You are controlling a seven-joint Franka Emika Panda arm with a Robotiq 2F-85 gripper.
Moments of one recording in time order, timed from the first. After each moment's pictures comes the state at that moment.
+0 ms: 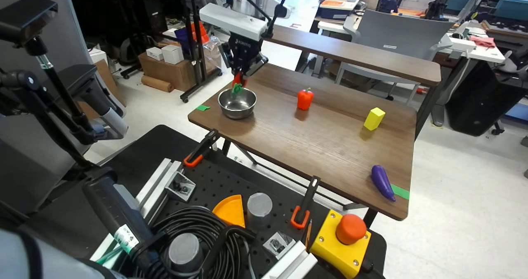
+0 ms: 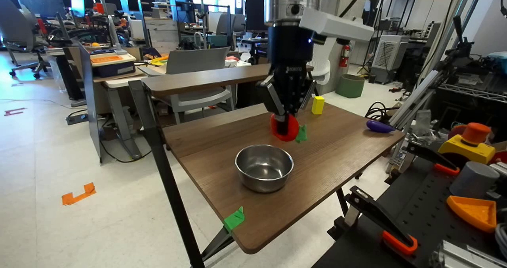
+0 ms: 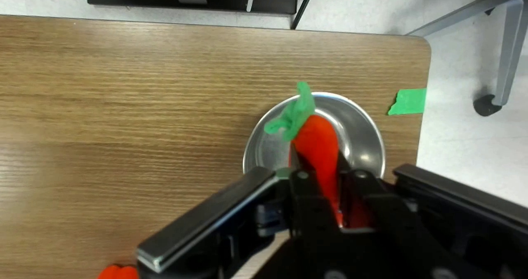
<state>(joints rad) 0.14 0.36 0.15 -2.18 0.08 2.40 0.12</state>
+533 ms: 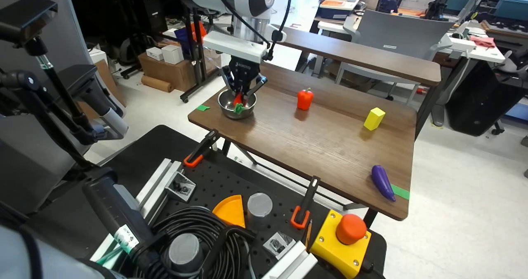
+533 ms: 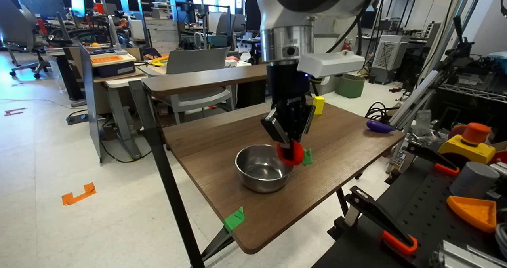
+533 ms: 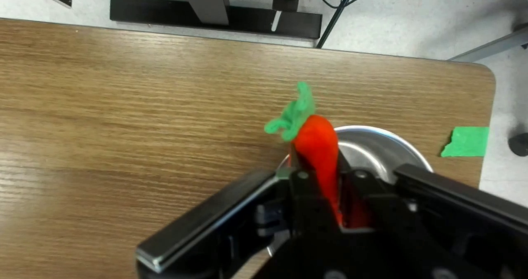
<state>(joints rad) 0.16 0.49 0.12 -2.14 0.00 2.40 0.13</state>
